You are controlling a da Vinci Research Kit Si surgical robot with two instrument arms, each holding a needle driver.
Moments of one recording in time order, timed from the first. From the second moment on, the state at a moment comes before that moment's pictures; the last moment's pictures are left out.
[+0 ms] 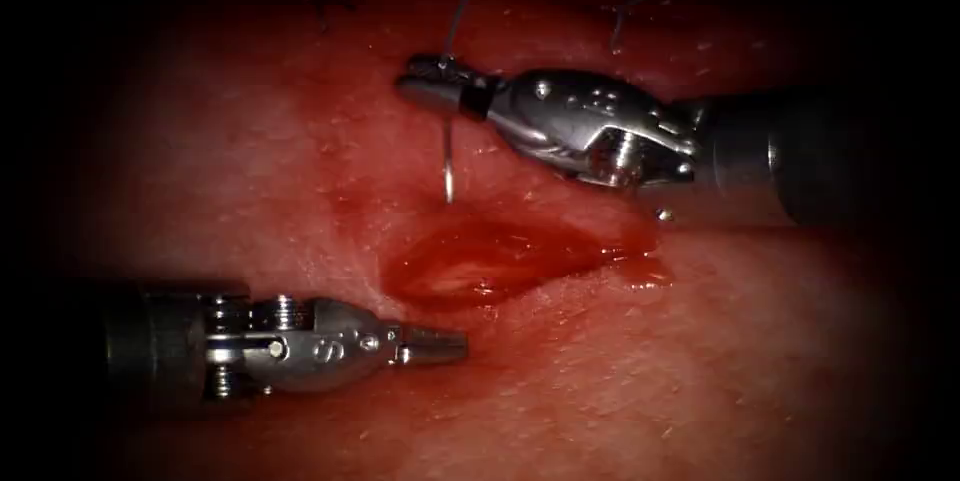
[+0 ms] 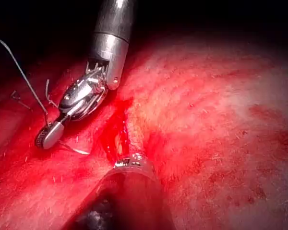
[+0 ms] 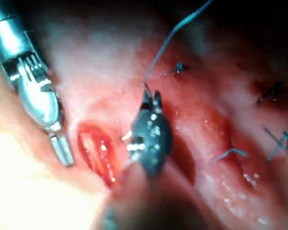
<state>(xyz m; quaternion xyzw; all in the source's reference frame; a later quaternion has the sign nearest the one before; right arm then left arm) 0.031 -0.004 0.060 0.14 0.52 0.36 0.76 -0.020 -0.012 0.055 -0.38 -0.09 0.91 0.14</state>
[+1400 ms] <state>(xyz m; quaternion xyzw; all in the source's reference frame) 0.029 -0.012 0.058 0.42 0.43 0.42 0.68 -0.019 -0.012 0.056 -0.37 -0.09 0.91 0.13</state>
